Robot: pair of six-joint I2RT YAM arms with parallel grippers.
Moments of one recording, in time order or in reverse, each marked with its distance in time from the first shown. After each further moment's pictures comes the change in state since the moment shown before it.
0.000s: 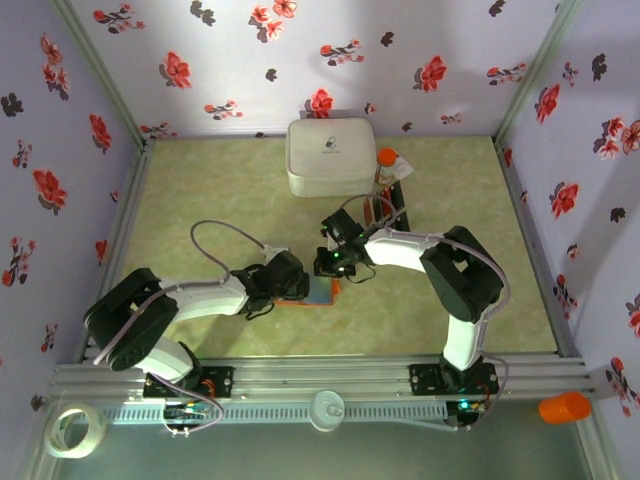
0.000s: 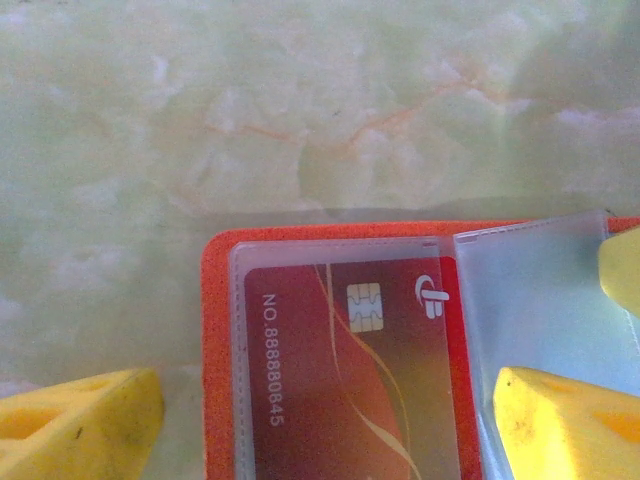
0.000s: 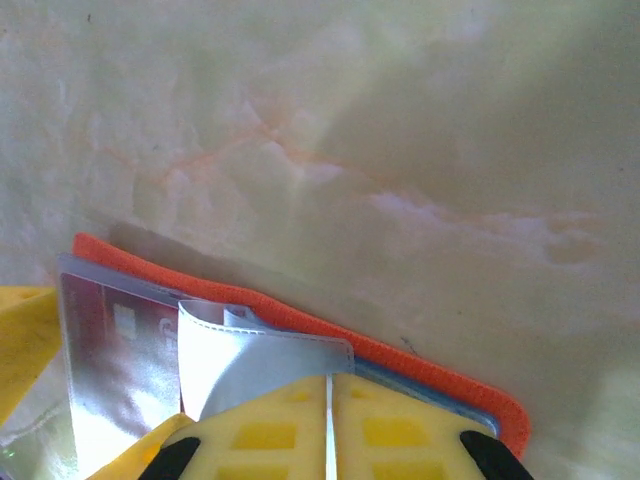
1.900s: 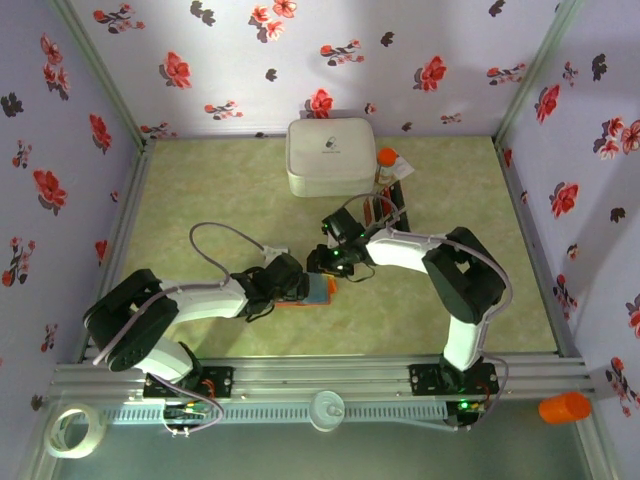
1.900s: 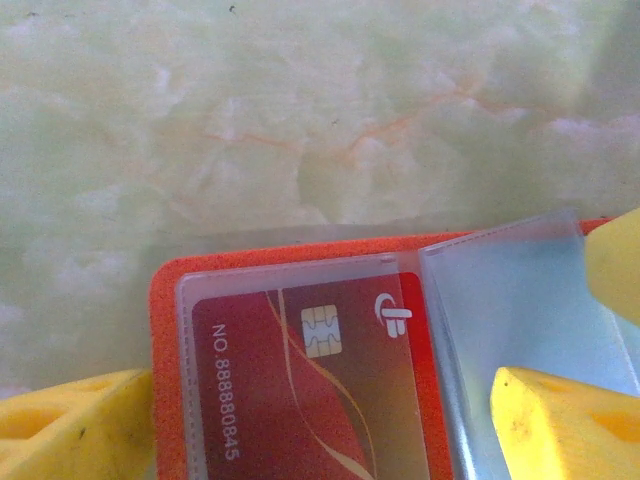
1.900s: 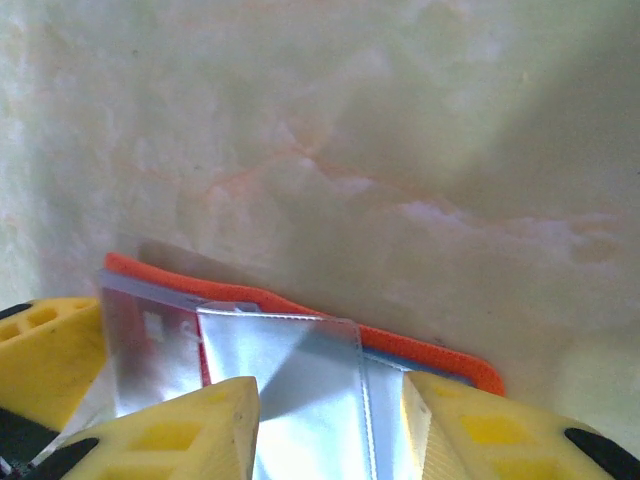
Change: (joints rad) left arm -0.009 -0.003 -0.023 0.045 -0.025 0.000; right arm 0.001 -0.002 -0.006 0.035 -0.018 0.069
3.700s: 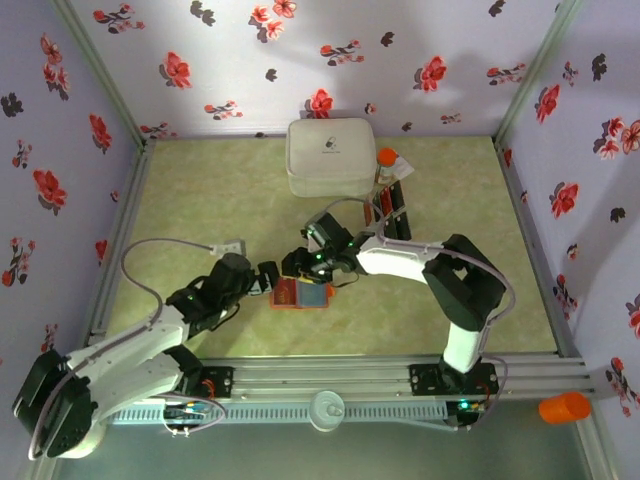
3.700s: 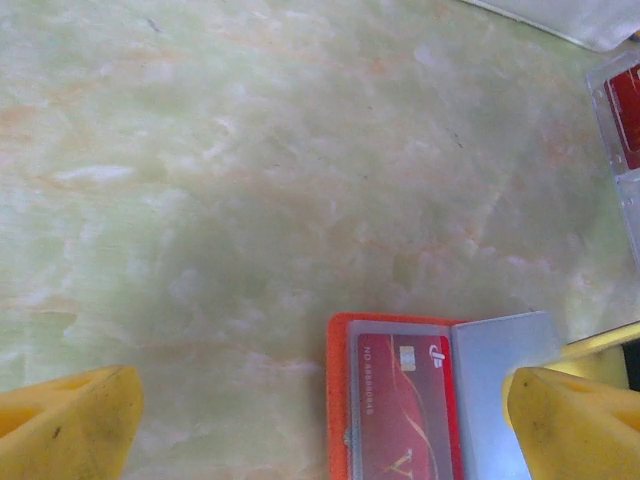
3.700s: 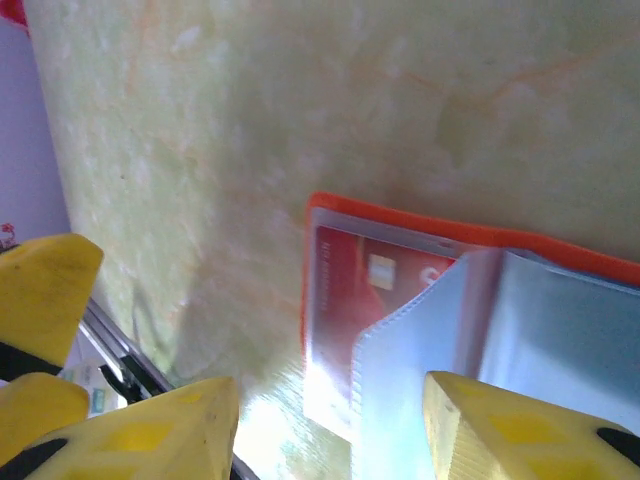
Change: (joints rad) left arm 0.187 -0.607 -0.179 -0.164 0.026 0.003; right arm 0.120 -0.022 0.048 0.110 -0.089 0.169
